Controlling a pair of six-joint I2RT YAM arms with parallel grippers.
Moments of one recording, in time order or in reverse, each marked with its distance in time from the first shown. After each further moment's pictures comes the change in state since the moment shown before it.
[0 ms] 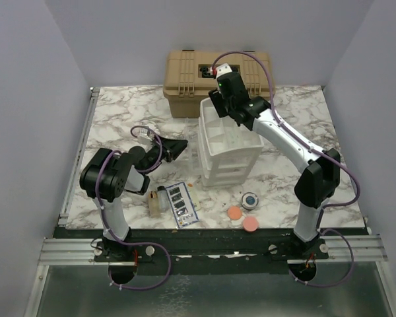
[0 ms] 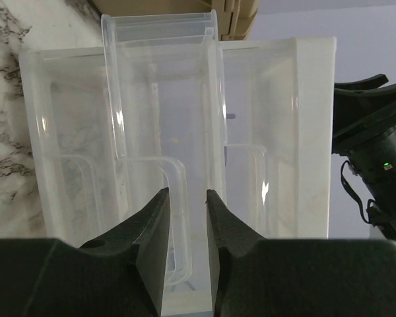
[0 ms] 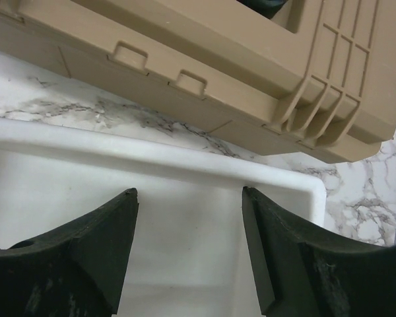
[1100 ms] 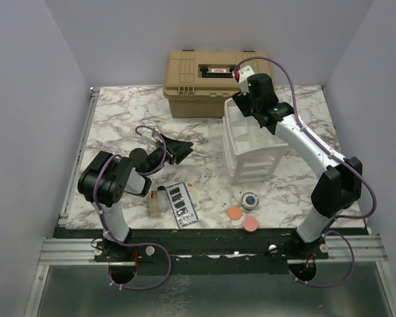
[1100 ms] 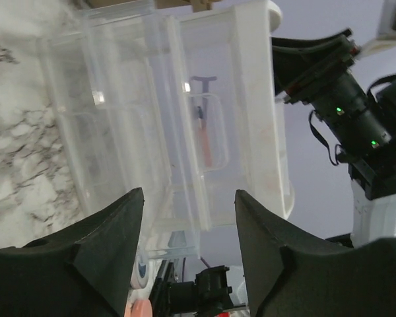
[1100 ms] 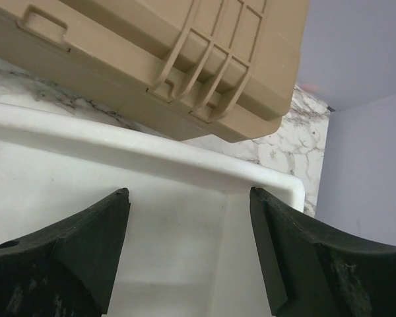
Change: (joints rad) left arm -0.027 -0.019 -0.039 0.019 0.066 0.062; right arm -0.156 -0.162 -0.253 0.164 -0.013 -0.269
